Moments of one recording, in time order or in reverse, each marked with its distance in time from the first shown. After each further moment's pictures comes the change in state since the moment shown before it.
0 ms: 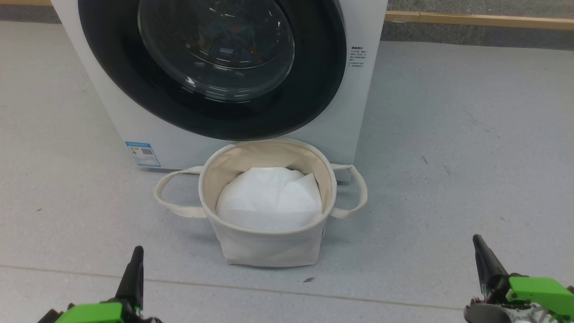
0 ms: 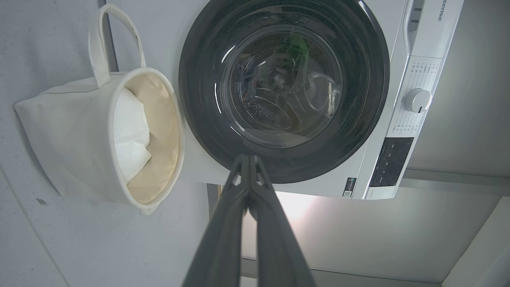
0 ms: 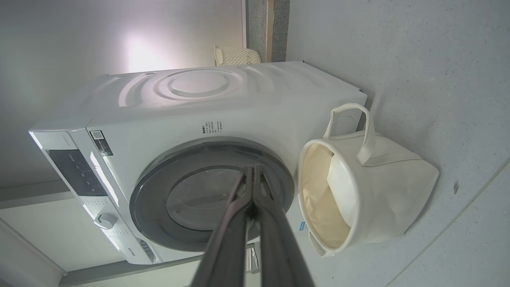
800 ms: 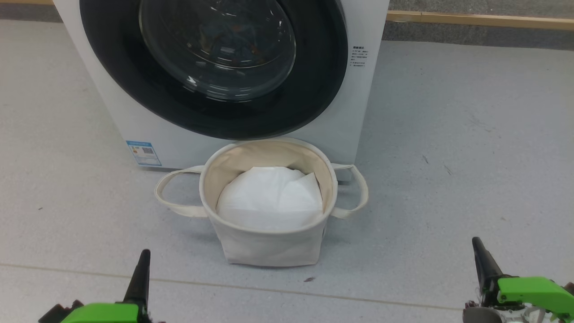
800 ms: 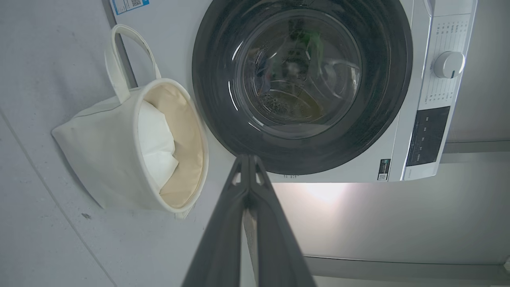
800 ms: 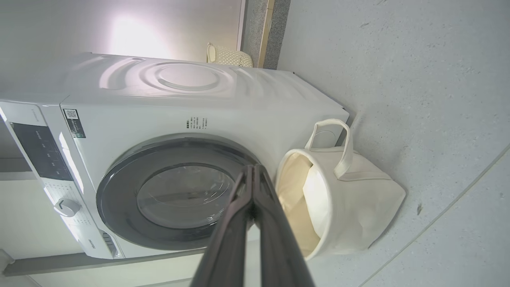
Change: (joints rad) left arm 0.001 0.000 -0.031 0.016 0.182 0.007 -0.039; right arm 0.001 0.000 0.020 0.011 -0.163 0.000 -0.044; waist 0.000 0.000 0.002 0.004
